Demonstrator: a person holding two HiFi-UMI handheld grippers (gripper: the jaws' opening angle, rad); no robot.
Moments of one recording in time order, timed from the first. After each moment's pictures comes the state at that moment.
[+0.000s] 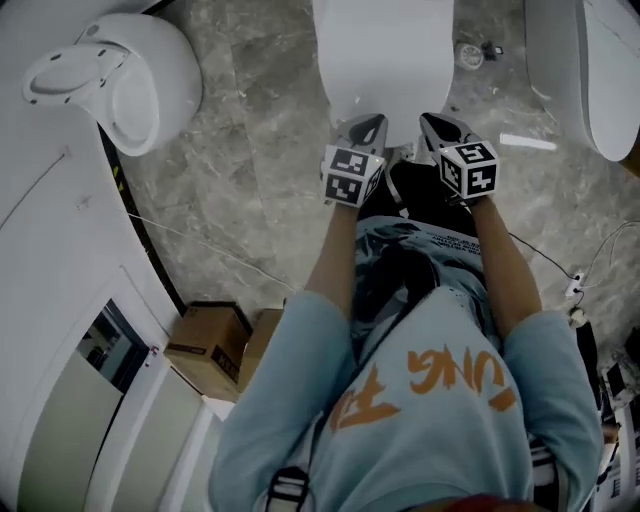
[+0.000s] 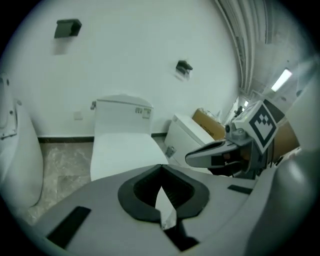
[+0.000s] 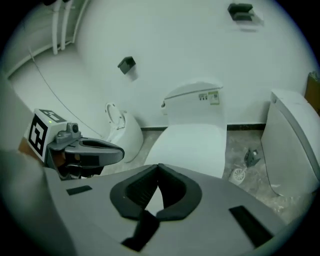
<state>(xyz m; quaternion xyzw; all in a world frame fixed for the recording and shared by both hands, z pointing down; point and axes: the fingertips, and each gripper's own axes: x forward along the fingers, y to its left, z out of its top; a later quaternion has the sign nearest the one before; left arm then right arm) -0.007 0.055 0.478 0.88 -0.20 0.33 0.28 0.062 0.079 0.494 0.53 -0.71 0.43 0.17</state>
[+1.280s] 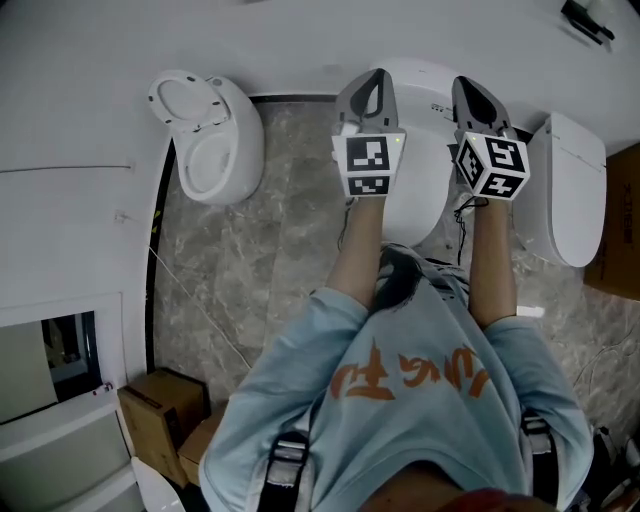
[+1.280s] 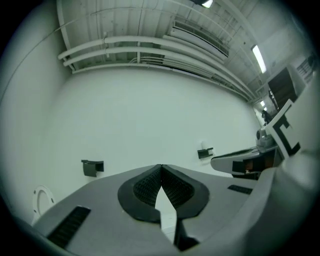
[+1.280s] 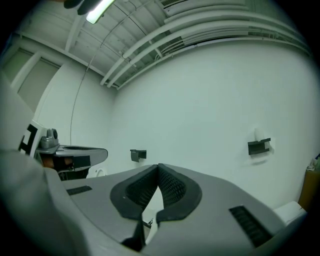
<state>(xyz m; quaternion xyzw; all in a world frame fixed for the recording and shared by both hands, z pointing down) -0.001 -0.063 -0.002 0.89 -0.46 -0.01 -0.07 0.123 -0.038 0.016 0.66 -0.75 -0.01 -0.02</state>
